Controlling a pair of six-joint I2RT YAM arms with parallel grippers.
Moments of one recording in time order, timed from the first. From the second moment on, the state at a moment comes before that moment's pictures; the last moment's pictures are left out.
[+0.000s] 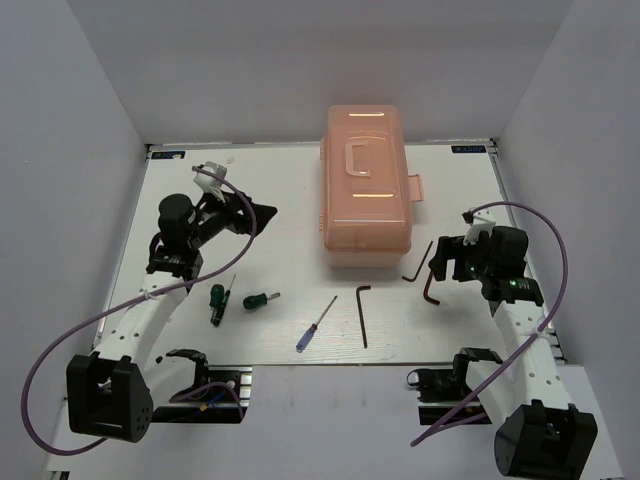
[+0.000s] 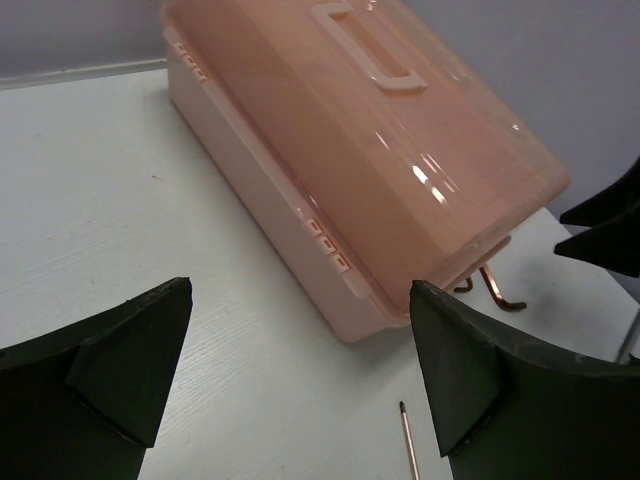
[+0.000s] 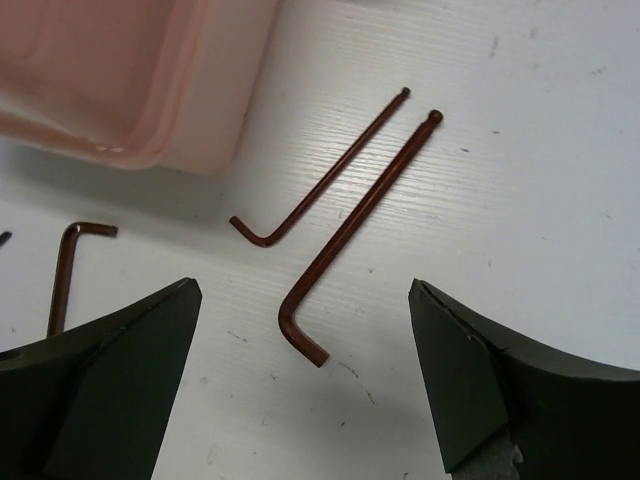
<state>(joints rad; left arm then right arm) -0.15 1.06 0.73 0.26 0.55 -0.29 -0.06 0.83 0.61 -0.47 -0.37 -0.13</state>
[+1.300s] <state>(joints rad) -0.15 1.41 0.76 0.50 0.89 -0.51 0.29 1.89 1.87 -0.47 -0.61 0.36</state>
